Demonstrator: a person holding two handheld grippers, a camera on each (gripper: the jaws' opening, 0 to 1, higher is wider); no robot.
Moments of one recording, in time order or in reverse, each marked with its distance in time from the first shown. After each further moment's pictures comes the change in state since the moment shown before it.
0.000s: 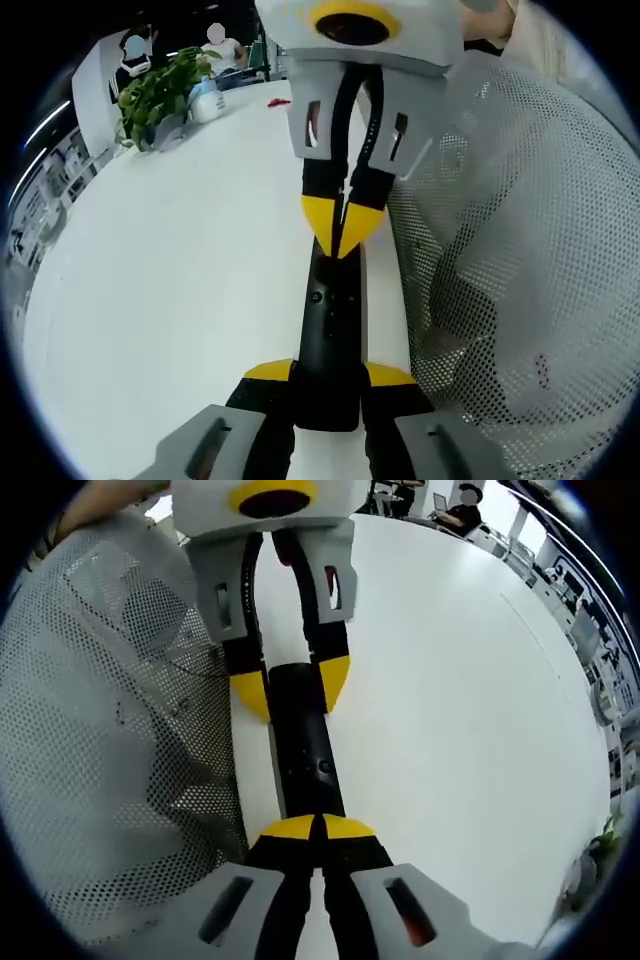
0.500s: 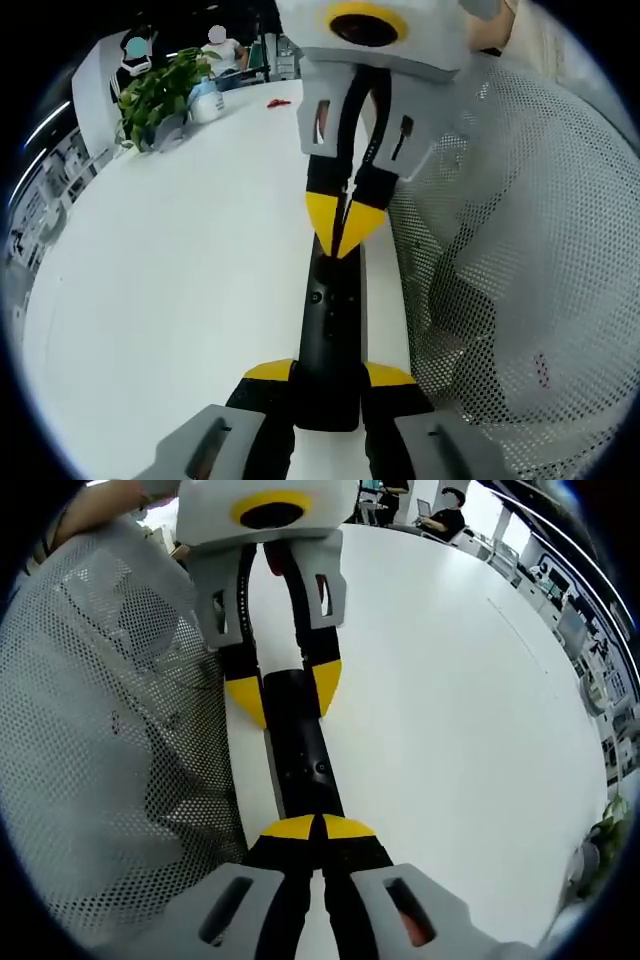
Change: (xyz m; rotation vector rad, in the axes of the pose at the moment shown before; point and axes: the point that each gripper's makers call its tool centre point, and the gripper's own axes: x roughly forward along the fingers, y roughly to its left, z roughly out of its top) left arm 0.000 0.000 0.000 0.003 -0.003 -0.001; right arm -0.002 0.002 0.002 -0.012 -0.050 -0.075
